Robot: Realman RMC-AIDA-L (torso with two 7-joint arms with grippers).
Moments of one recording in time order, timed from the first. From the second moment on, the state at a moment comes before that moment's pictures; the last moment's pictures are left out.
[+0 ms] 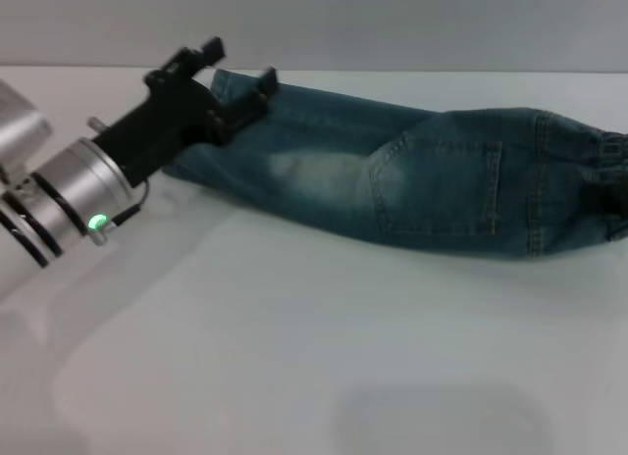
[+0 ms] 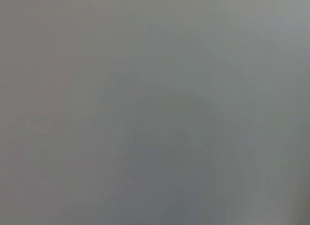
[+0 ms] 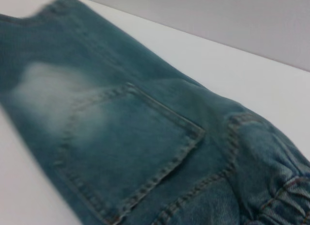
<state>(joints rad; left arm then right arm) -0.60 -2.08 1.15 0.22 0.89 1.24 -0.72 0.54 2.07 -0.78 -1.13 -2.54 -1.36 2.07</state>
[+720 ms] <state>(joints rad) -0.71 -2.08 1.29 0.11 0.90 1.17 -0.70 0.48 2.07 -0.68 -1.41 -2.48 -1.97 2.11</state>
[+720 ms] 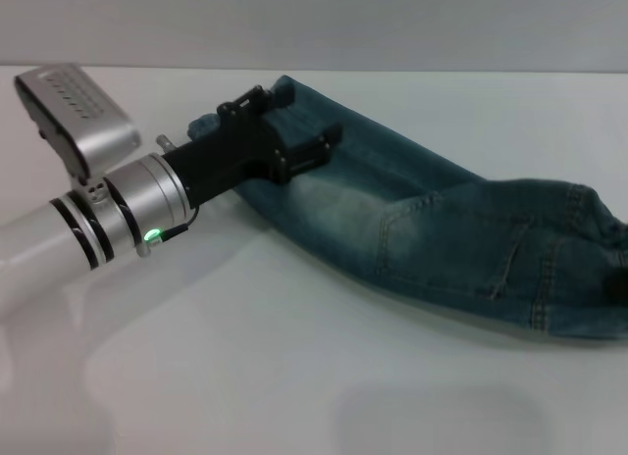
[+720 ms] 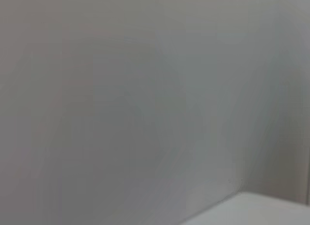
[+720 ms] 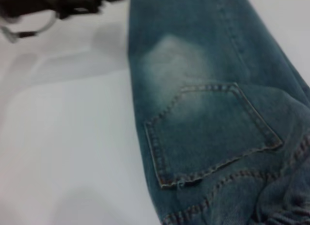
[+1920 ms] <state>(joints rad) -0.67 -2.08 1.52 0.12 0.89 1.11 -0.76 0.53 2.03 -0.56 -1.46 -2.19 -2.17 2.19</state>
